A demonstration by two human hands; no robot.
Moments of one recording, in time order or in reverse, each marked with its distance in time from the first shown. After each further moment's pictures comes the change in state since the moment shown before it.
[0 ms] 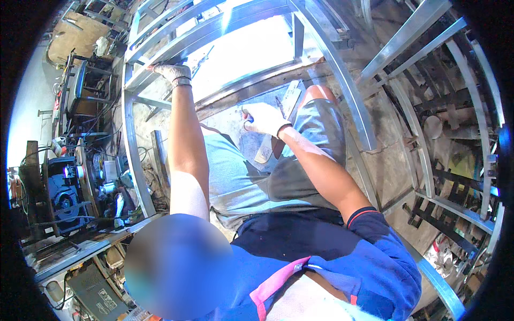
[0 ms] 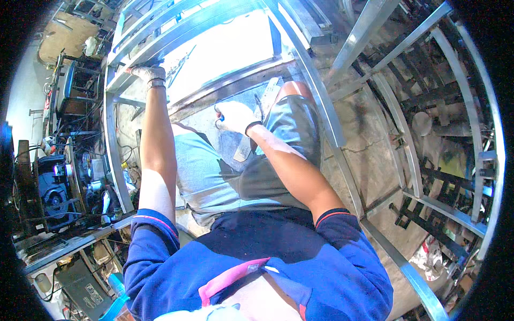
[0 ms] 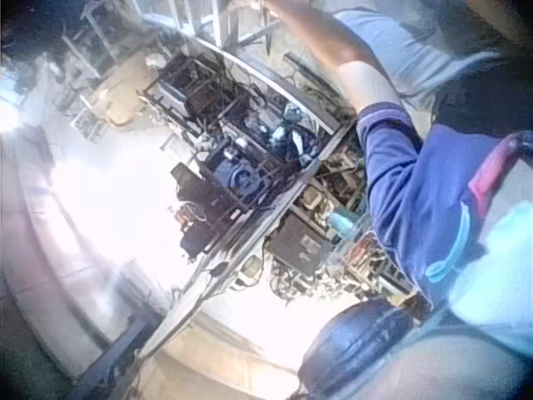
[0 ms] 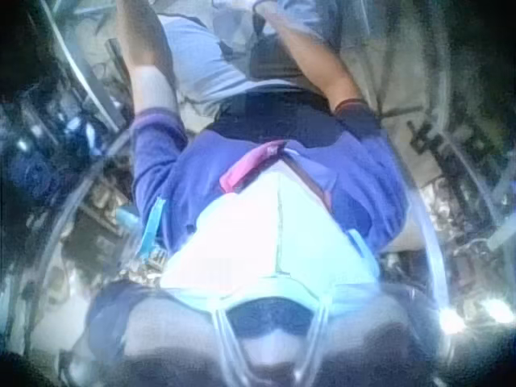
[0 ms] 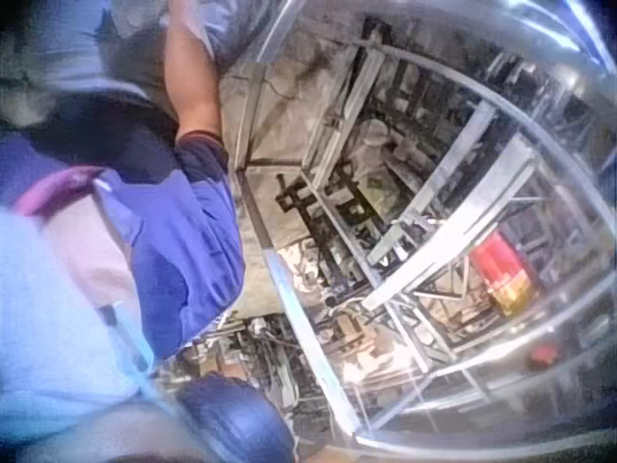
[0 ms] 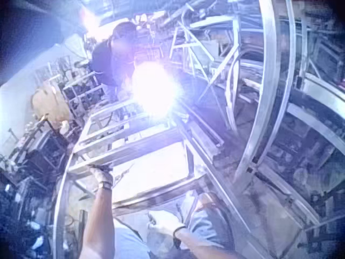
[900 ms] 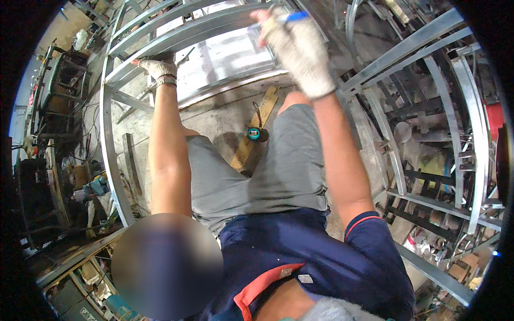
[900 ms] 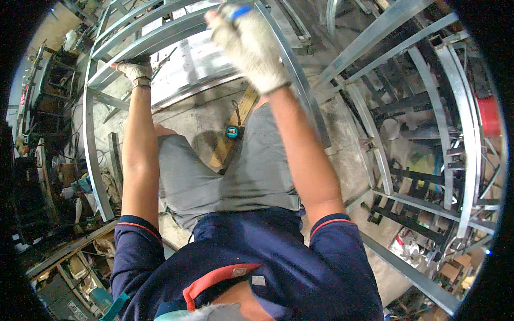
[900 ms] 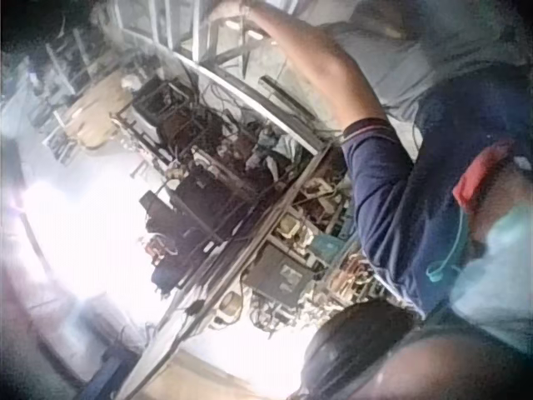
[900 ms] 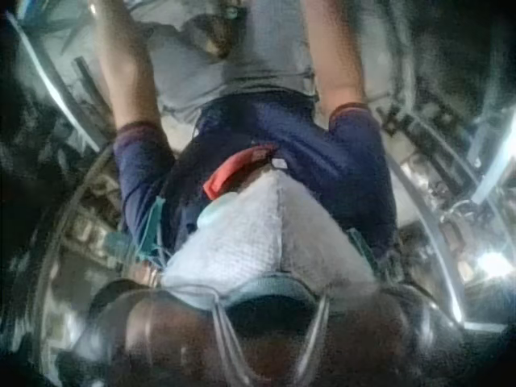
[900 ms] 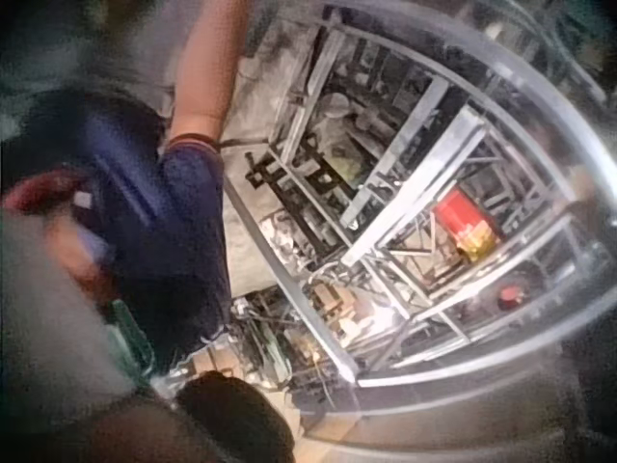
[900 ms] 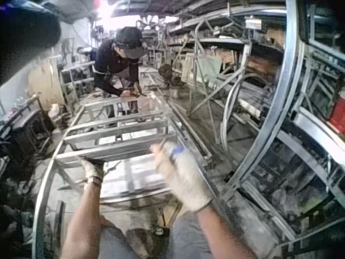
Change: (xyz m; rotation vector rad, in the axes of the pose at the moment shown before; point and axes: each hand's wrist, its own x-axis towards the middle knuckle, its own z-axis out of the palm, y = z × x) left_hand -0.014 0.000 0.013 -0.181 -0.053 -0.062; right_hand 0.030 -0.123 -0.214 0.061 0.530 -0.356
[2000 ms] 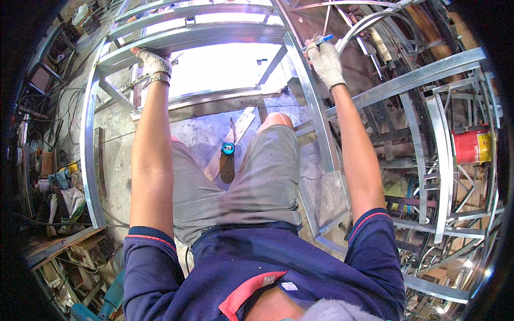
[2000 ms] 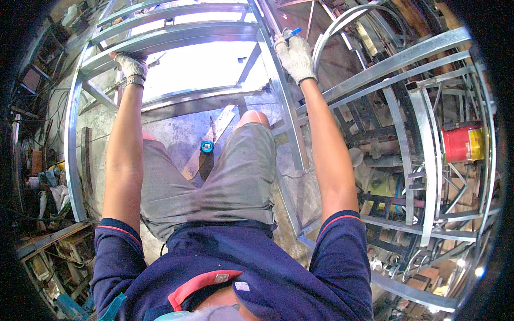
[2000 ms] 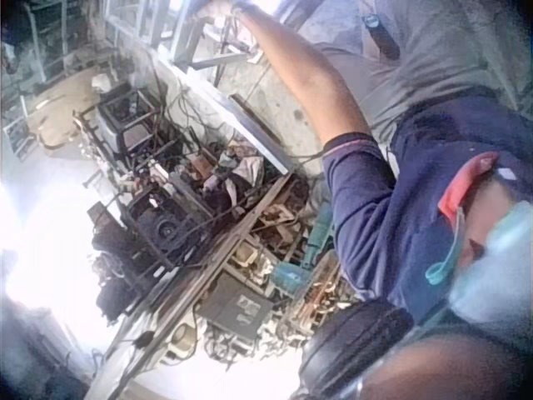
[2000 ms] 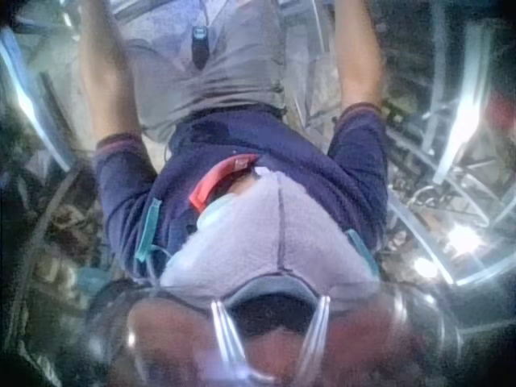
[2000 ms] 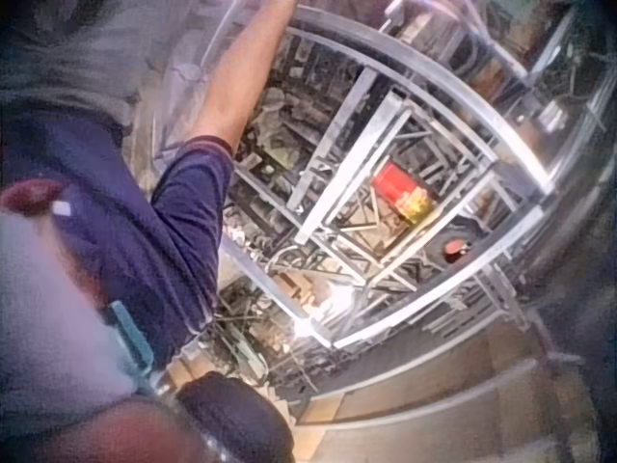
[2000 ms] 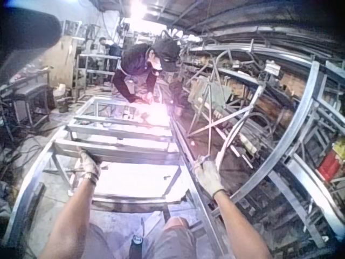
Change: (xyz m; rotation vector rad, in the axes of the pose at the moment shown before) left_hand 0.013 -0.009 -0.004 -0.101 0.189 0.065; right_hand 0.041 0.135 -0.087 -0.595 -0.096 0.214
